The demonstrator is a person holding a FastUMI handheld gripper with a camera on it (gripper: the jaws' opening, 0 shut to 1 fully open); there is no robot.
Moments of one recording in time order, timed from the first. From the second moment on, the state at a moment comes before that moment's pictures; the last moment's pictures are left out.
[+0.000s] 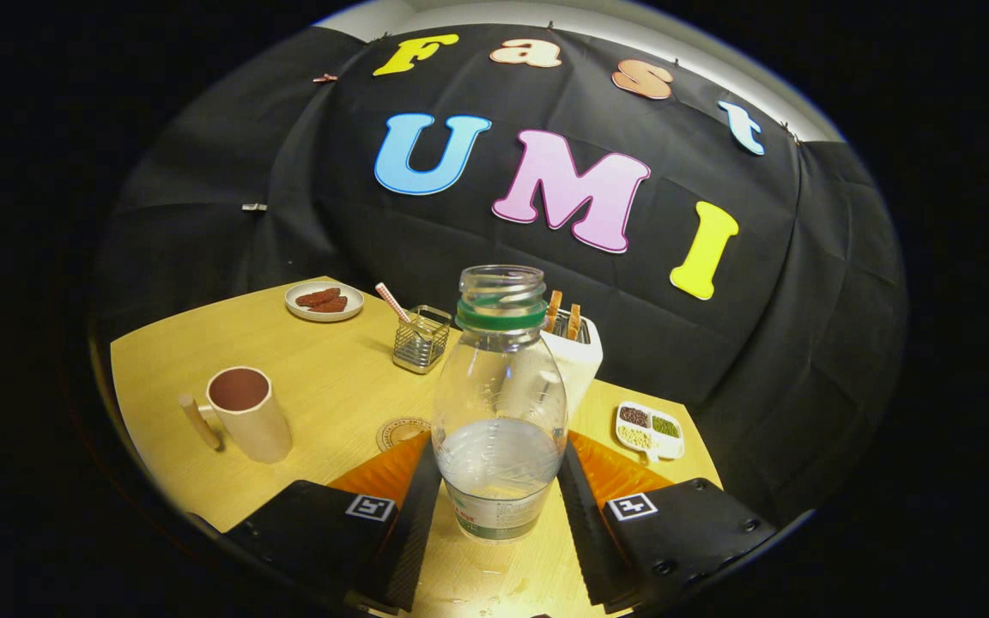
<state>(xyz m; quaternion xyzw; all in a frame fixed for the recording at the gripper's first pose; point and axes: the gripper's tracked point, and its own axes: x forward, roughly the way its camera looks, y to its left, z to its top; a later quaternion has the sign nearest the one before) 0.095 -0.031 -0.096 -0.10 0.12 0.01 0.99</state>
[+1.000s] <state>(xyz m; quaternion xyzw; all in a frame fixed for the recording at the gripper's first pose) 0.120 0.046 -0.112 -0.37 0.13 0.02 0.92</state>
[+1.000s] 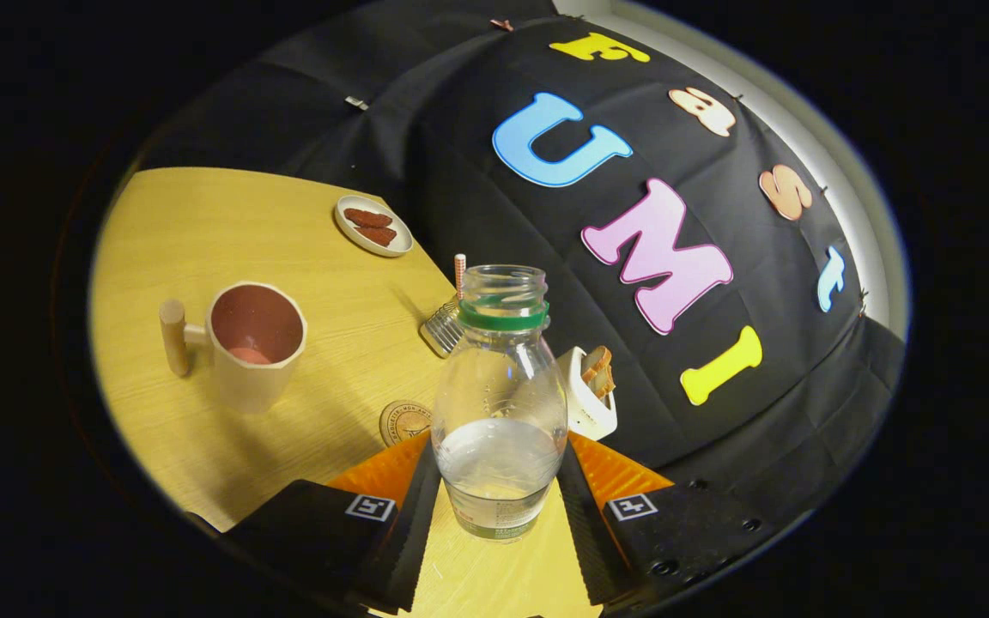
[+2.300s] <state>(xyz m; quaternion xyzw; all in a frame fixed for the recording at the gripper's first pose) 0.143 0.097 -0.161 -0.63 0.13 0.10 0.76</state>
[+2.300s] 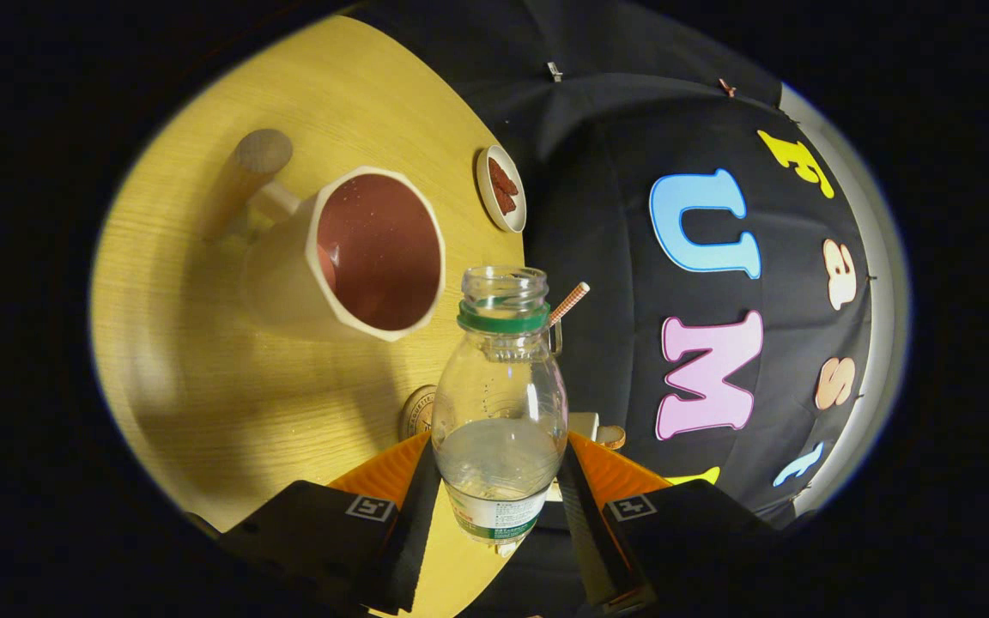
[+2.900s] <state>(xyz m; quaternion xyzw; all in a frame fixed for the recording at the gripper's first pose) 0.150 0.108 -0.168 -0.71 0.11 0.12 0.69</state>
